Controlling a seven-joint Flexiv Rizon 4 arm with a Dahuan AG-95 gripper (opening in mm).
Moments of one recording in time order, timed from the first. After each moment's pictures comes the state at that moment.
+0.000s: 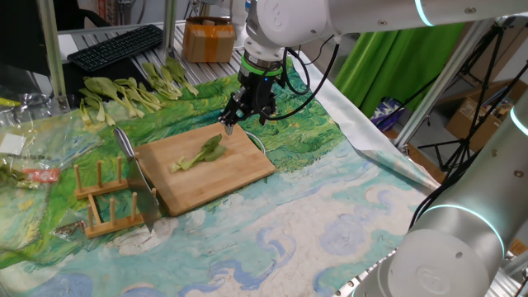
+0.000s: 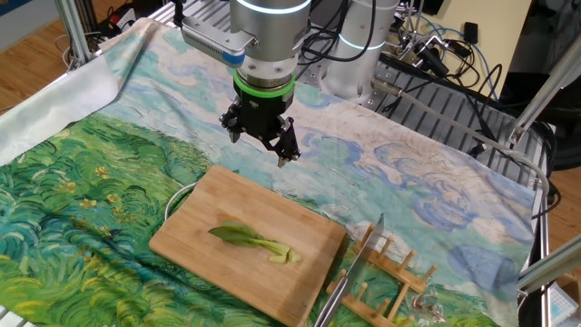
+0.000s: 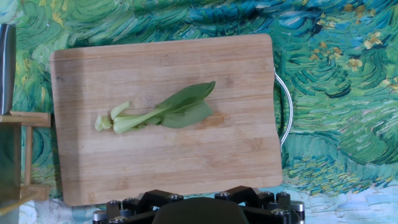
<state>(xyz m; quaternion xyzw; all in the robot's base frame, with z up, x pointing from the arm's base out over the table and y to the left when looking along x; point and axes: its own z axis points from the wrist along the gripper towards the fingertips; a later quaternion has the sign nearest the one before) 0.500 0.000 0.170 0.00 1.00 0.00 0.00</state>
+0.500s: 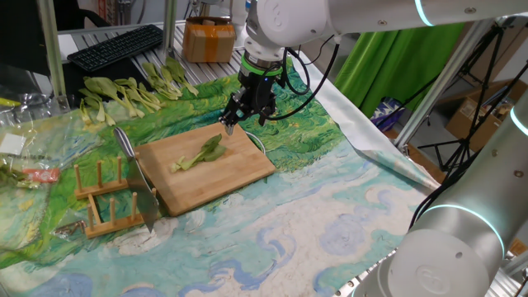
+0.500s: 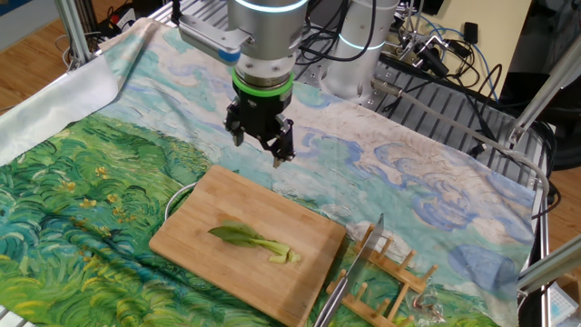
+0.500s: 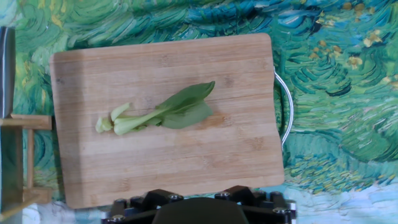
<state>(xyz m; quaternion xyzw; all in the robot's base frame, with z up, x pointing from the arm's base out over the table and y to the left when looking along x) 0.500 0.000 0.170 0.03 1.00 0.01 0.00</state>
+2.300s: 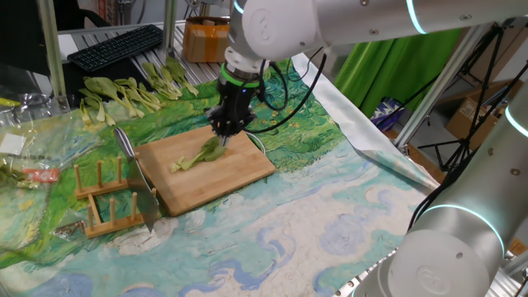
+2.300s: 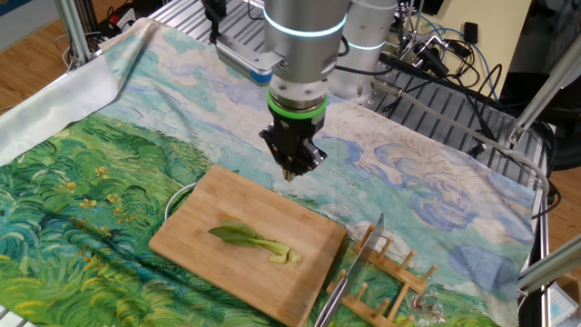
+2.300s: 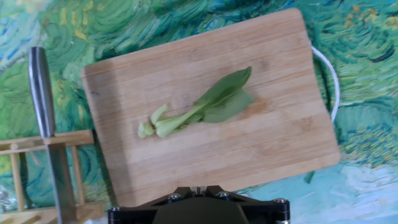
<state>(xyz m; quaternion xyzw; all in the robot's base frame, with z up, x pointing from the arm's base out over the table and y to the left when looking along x) 0.496 0.076 0.152 0.10 0.99 0.04 0.00</state>
